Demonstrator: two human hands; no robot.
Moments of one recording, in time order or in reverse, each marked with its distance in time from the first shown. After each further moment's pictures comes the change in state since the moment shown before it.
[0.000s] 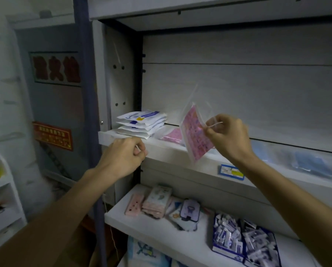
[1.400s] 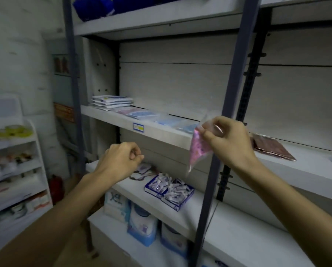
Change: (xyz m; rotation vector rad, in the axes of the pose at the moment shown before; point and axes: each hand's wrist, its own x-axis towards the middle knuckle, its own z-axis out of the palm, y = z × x) left_hand -0.254 0.398 0.072 0.053 0.050 -0.209; right_hand -0.176 0.135 -0.417 0.275 -0.200 -0.127
